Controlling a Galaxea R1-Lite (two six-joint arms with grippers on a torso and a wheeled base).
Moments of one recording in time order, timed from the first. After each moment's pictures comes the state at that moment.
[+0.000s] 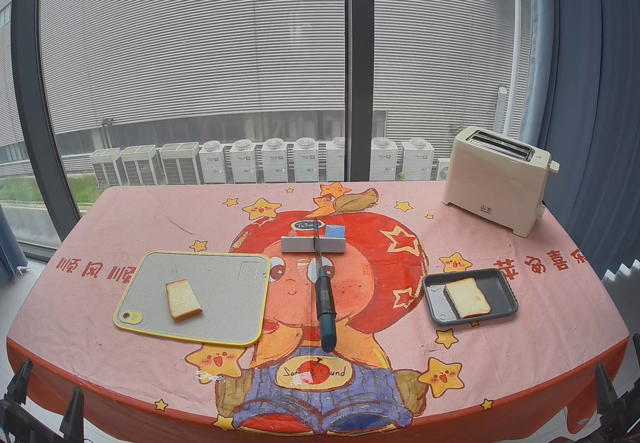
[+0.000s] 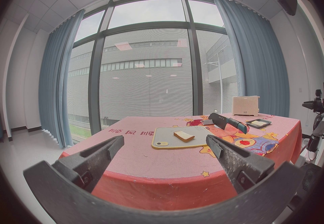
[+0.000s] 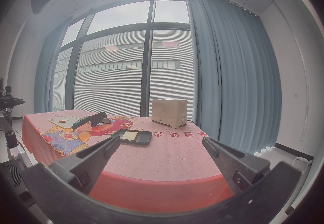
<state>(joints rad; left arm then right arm) 0.00 0.02 -0.02 0.00 -0.01 0.01 0.00 0.02 -0.02 0.02 0.02 -0.03</state>
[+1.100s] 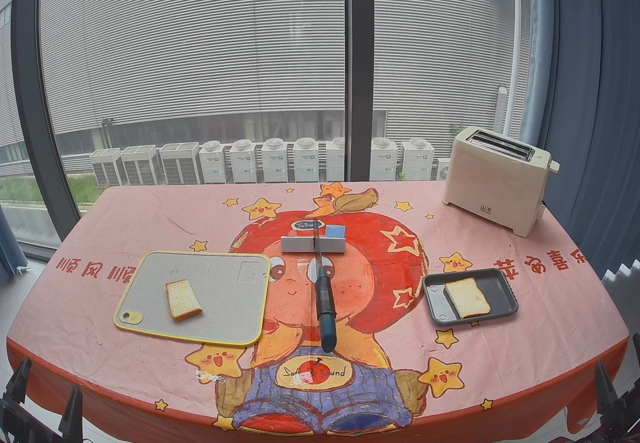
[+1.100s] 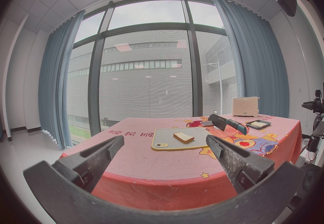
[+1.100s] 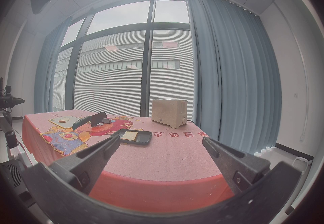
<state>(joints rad) 0.00 0.02 -0.02 -0.02 -0.01 0.01 0.00 0.02 -0.02 0.02 0.02 -0.03</state>
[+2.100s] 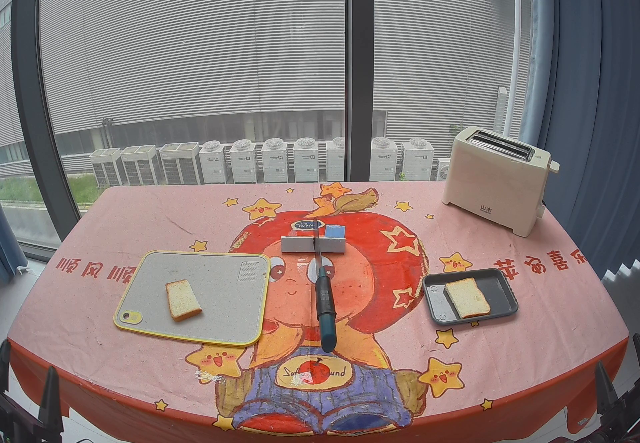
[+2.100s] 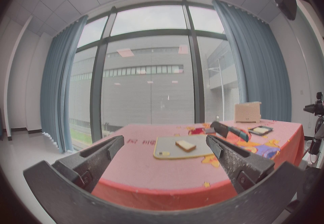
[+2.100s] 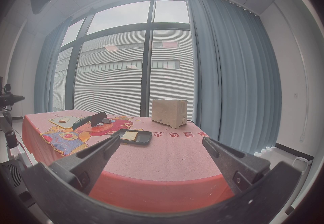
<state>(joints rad) 0.00 0.02 -0.02 -0.16 0.02 0.01 0.00 0.02 -0.02 0.02 0.02 -0.03</state>
